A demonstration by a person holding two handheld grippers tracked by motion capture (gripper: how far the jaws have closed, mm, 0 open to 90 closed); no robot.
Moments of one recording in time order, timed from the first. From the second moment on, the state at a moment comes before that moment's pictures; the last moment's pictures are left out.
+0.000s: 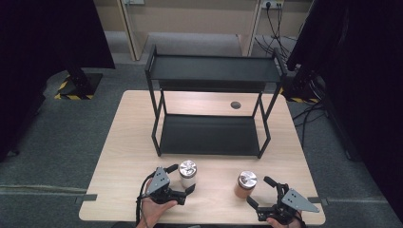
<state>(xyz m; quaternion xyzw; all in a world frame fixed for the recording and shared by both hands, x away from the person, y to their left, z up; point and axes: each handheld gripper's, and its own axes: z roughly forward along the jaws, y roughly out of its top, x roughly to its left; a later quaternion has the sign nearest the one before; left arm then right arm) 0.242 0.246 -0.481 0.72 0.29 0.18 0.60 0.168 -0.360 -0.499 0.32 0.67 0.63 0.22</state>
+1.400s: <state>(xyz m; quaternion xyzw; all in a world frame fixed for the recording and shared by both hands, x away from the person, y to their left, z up) 0.258 0.228 -0.473 0.74 0.30 0.18 0.57 0.168 -0.361 -0.500 0.32 0.67 0.64 0.22</state>
